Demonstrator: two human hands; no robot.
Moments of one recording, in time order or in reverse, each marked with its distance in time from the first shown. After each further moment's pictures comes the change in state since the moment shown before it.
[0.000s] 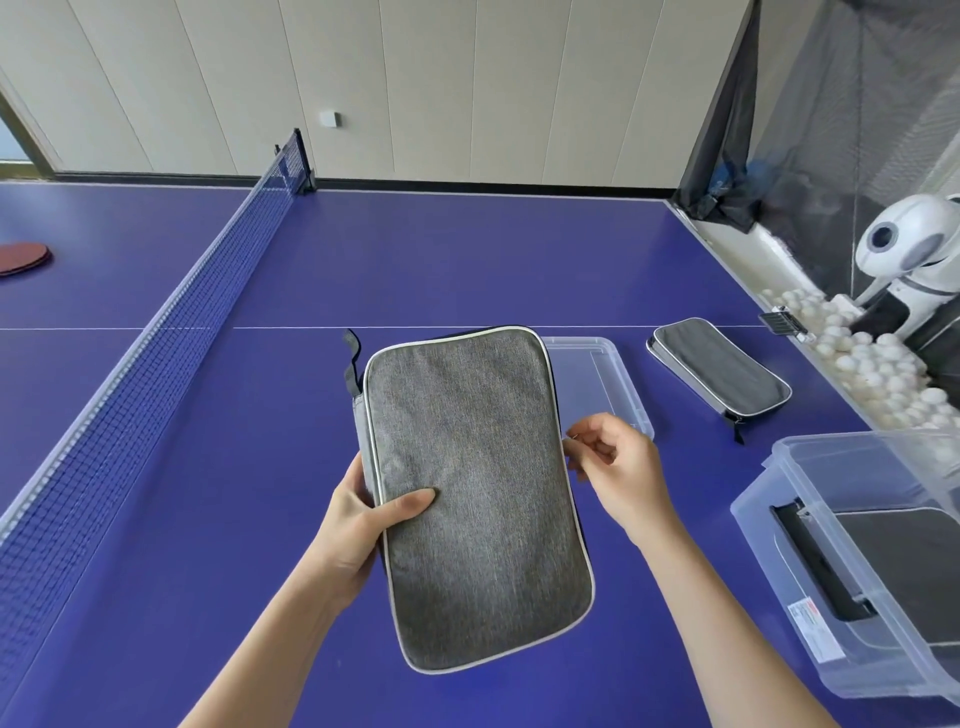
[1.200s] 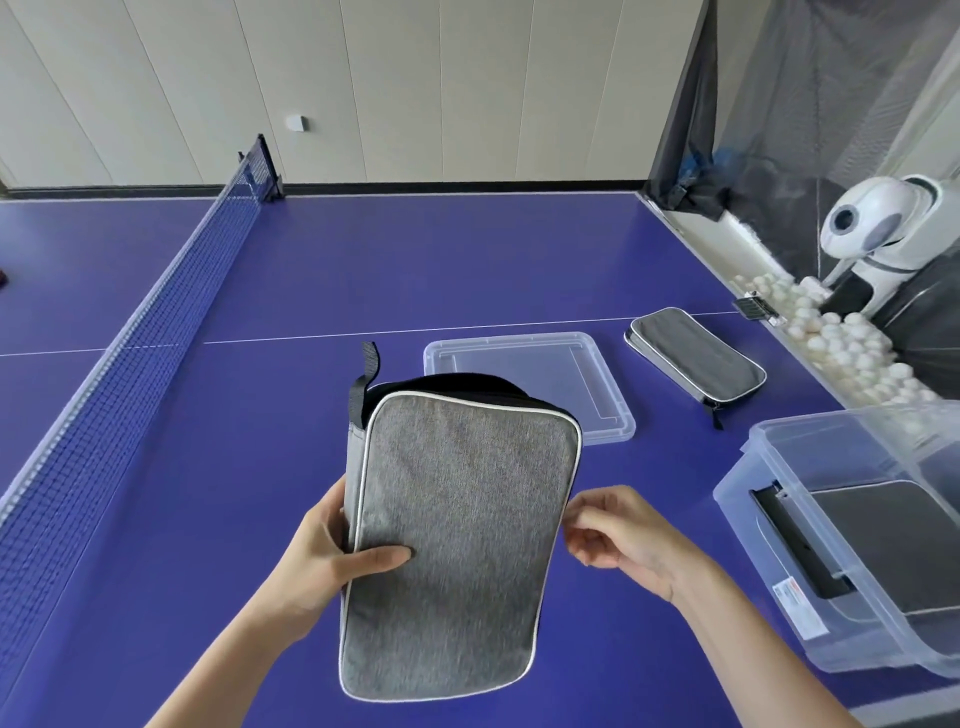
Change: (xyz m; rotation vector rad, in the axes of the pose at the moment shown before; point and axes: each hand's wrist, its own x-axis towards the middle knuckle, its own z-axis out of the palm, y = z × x) left_hand -0.012 0.008 -0.014 0.276 -0.163 0.032; right_hand -0.036 0.011 -0.033 0.182 -0.424 0.535
